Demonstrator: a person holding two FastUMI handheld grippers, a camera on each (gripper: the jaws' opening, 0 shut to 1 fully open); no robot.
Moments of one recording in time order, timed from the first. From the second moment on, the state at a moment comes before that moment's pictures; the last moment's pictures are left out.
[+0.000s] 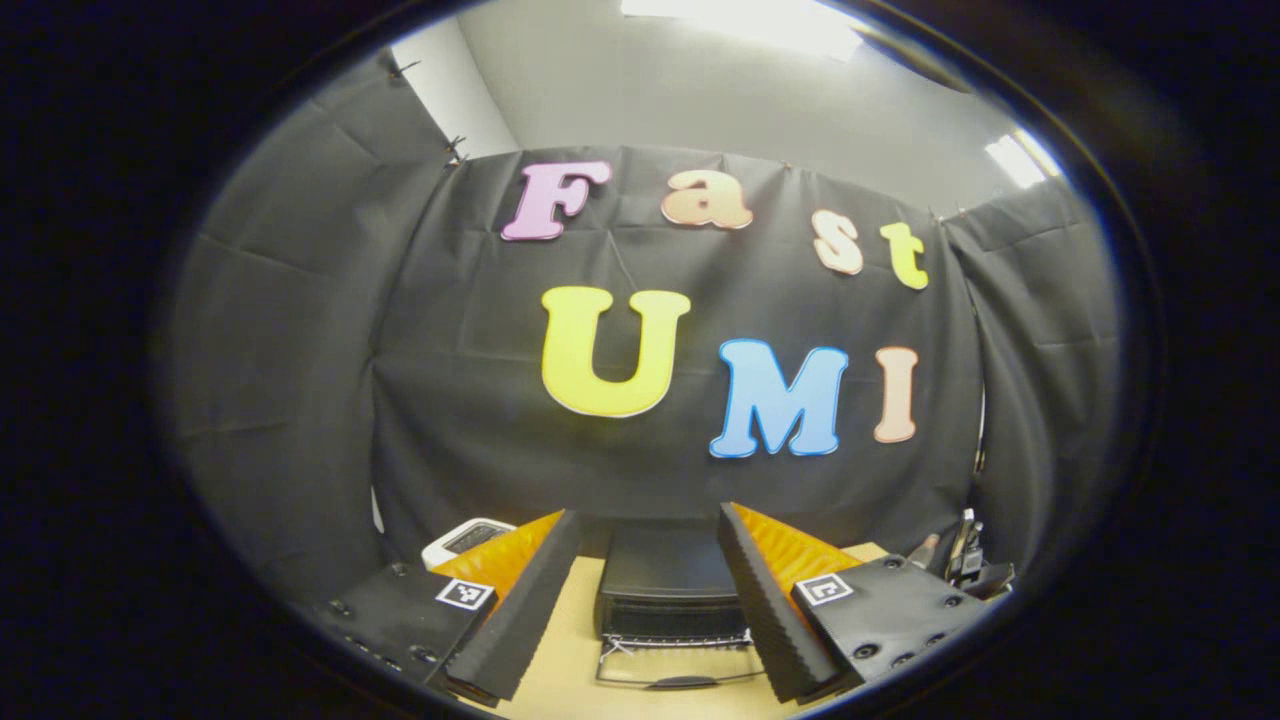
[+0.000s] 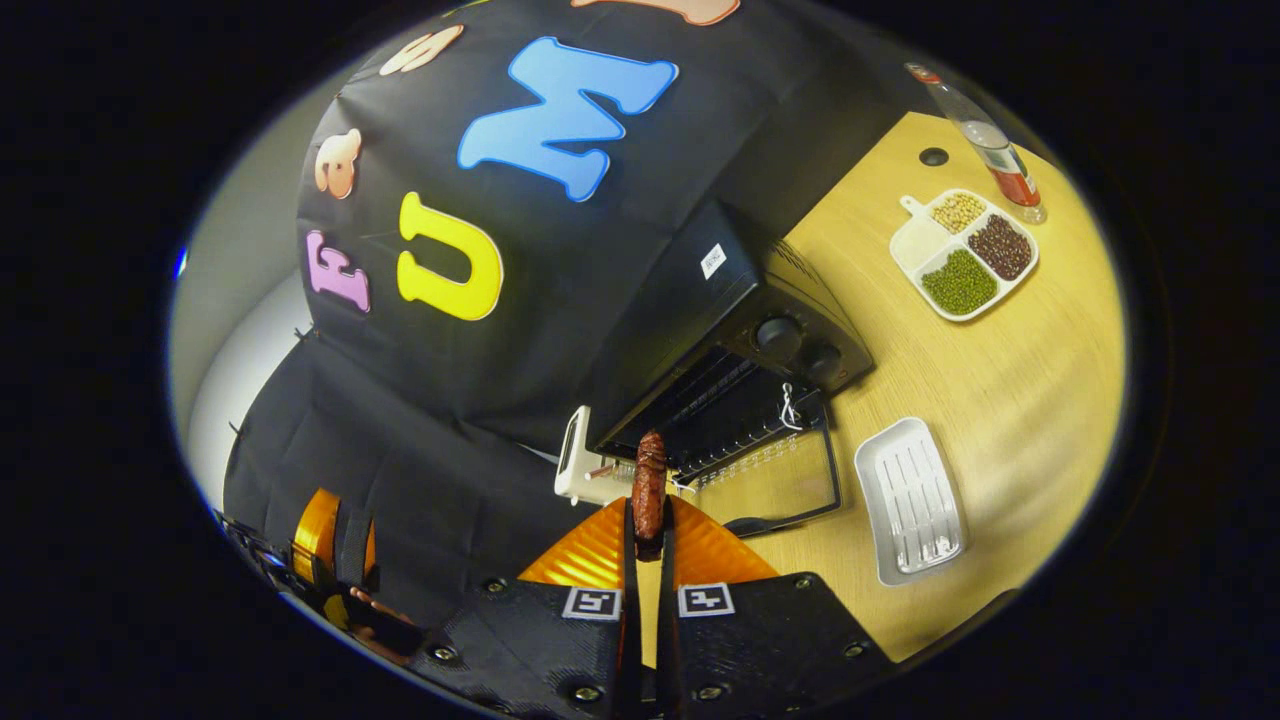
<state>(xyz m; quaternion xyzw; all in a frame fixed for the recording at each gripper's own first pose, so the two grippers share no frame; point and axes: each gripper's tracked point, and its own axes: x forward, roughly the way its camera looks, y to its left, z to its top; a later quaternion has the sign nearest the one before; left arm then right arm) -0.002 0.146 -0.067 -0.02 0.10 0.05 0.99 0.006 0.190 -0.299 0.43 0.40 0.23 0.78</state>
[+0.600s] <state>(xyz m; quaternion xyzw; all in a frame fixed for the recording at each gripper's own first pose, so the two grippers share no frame) -0.021 0.198 -0.084 -0.03 0.12 0.09 0.99 0.089 0.255 -0.366 0.46 0.38 0.13 0.79</state>
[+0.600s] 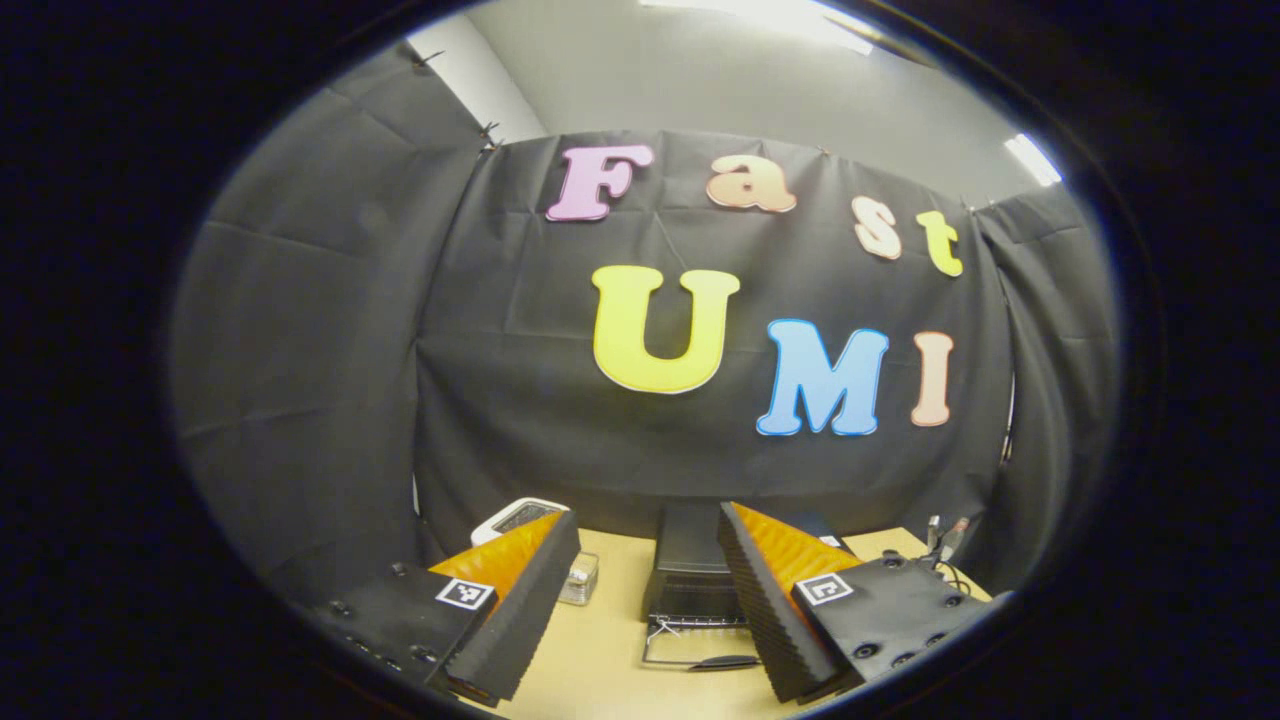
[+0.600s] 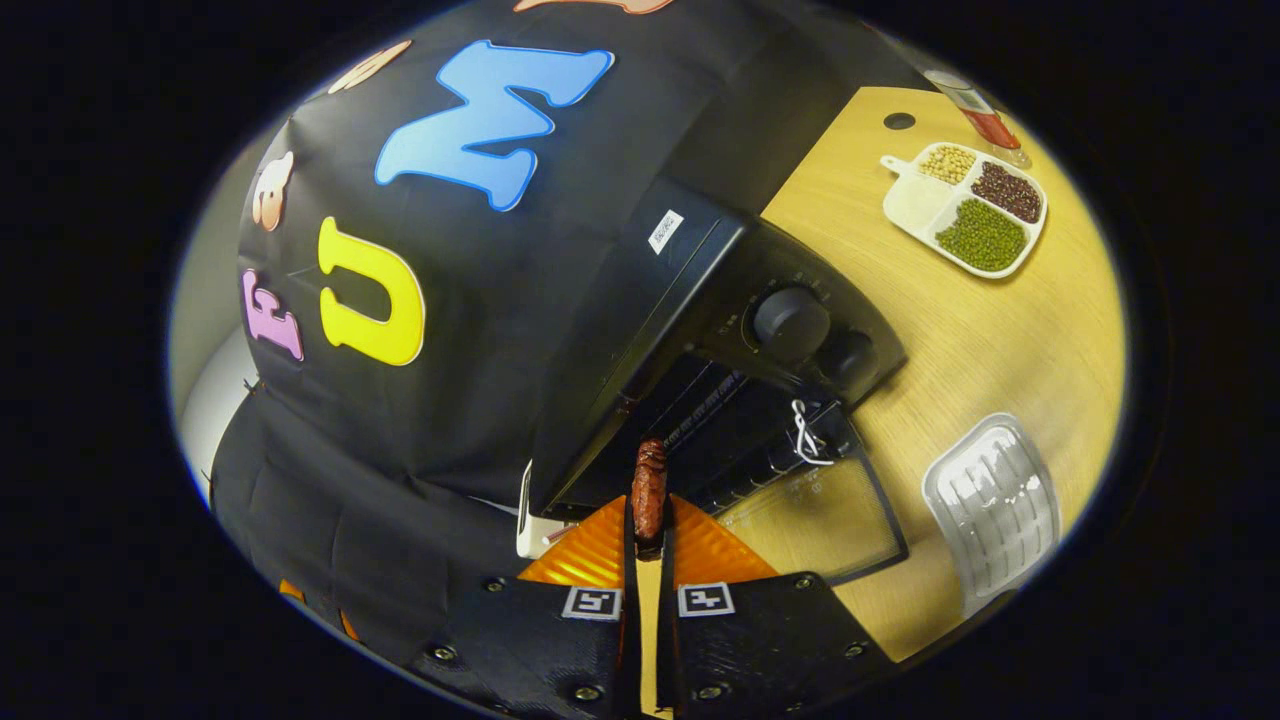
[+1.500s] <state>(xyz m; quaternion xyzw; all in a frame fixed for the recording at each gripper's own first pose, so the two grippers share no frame) -0.002 0.234 -0.105 -0.03 0.14 0.12 0.98 0.132 0.274 -0.448 0.43 0.43 0.03 0.79</state>
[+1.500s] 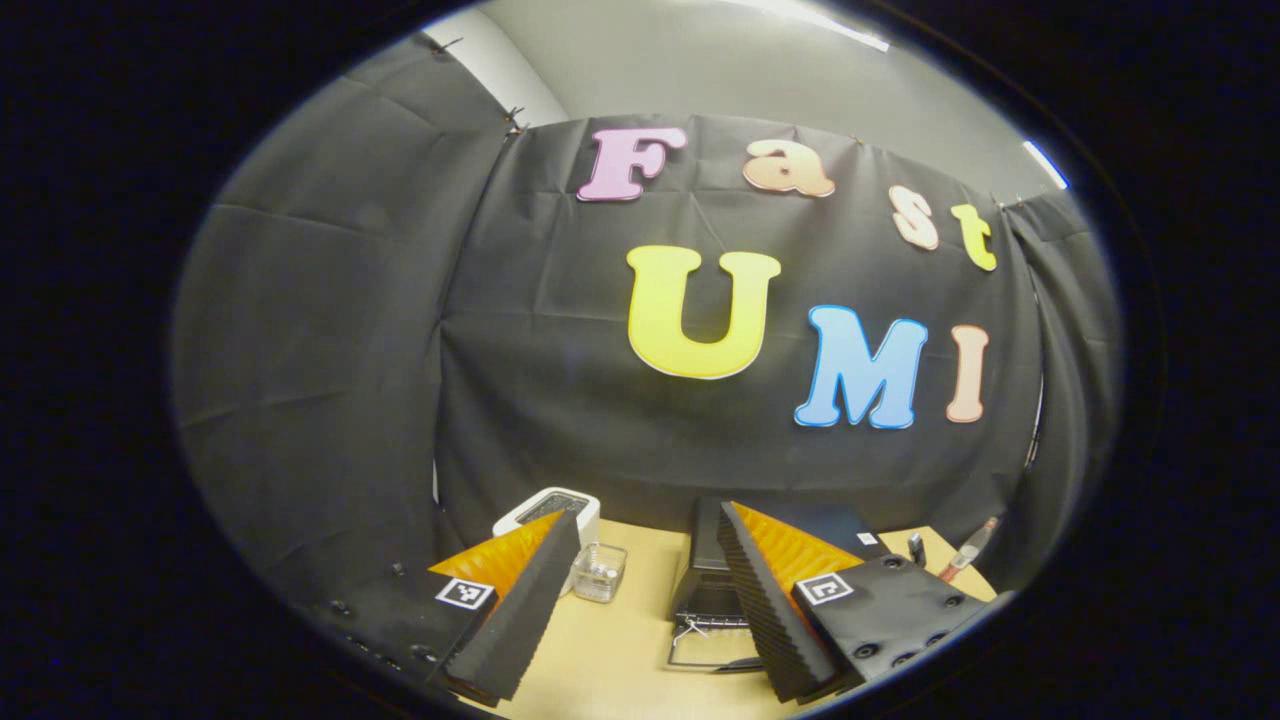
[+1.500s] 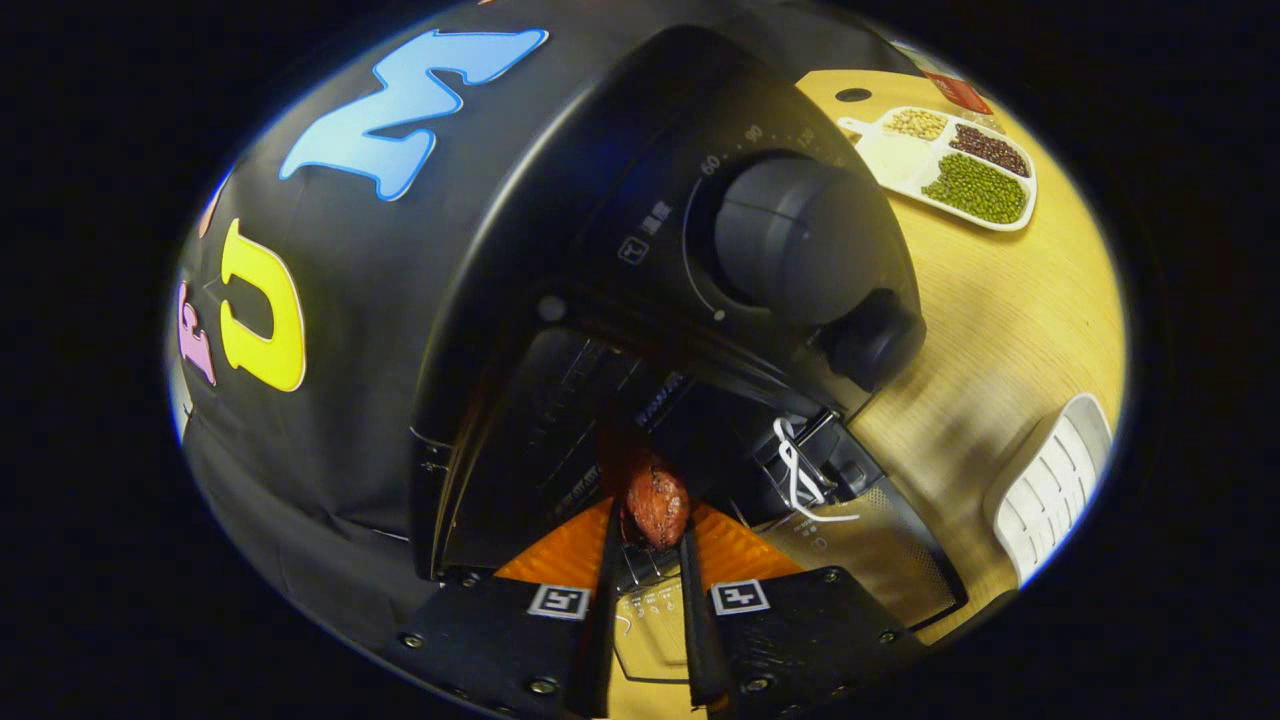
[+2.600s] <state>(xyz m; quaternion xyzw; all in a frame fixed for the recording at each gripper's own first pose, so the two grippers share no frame) 0.020 0.152 -0.096 -0.01 0.11 0.02 0.99 0.080 0.171 -0.190 0.05 0.15 0.10 0.98</state>
